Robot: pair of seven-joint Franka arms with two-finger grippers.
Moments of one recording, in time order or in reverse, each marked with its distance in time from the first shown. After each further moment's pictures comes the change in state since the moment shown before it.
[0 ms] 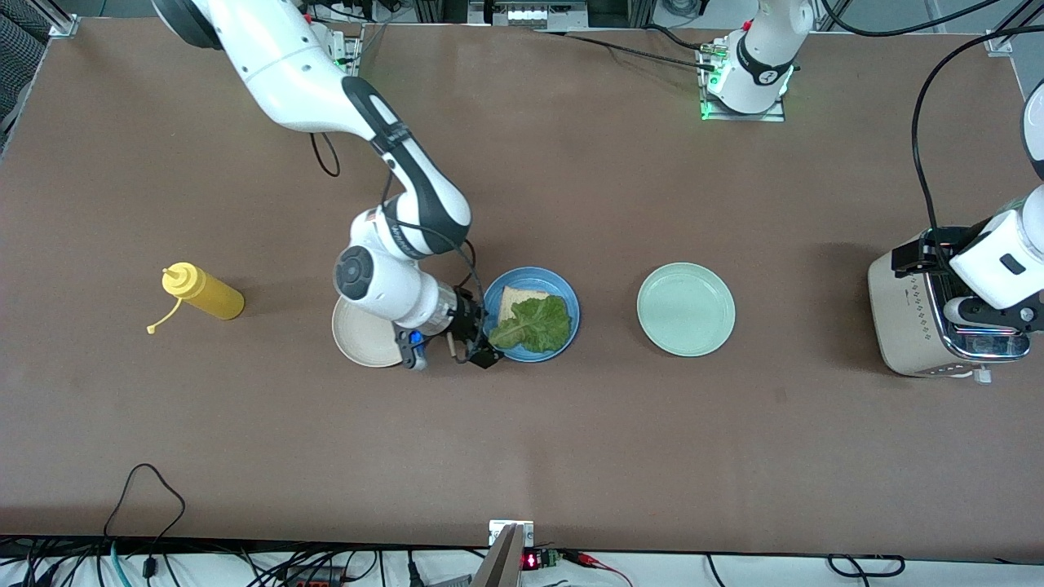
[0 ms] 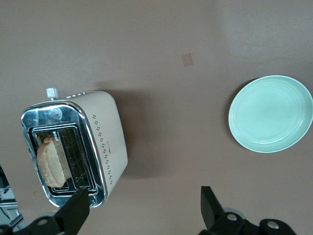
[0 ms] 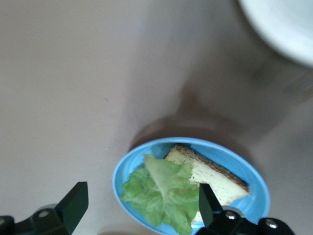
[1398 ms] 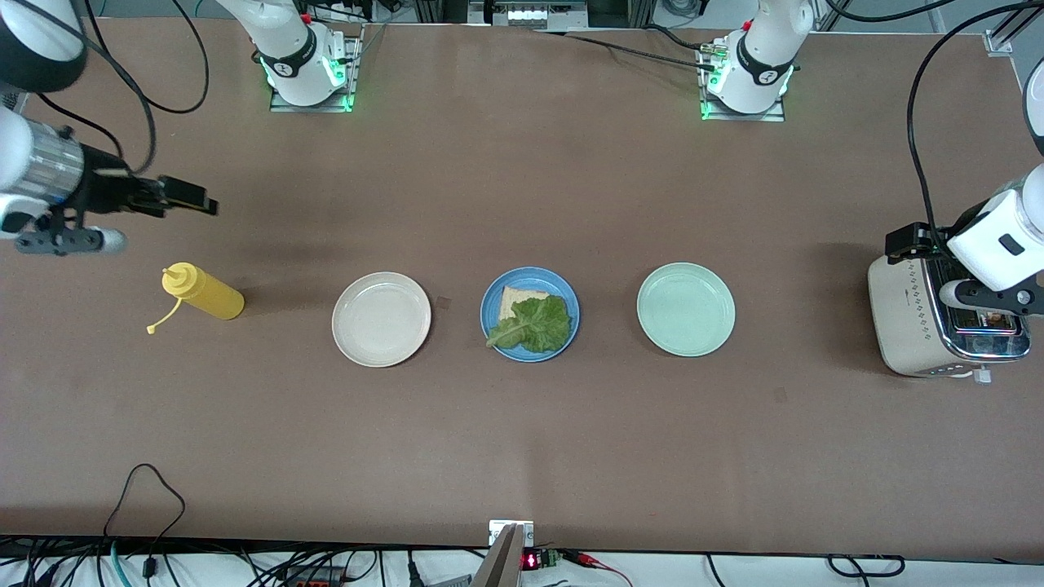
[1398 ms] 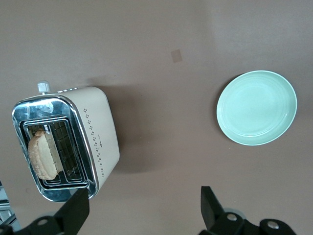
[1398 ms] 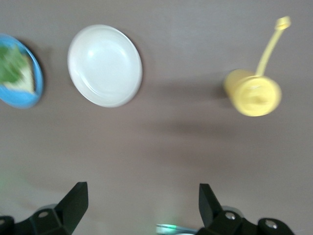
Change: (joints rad) left arm 0.001 -0.043 -0.010 -0.019 -0.032 -0.027 -0.004; right arm -0.591 -0.758 -0.011 -0.363 -0.330 -0.790 -1.448
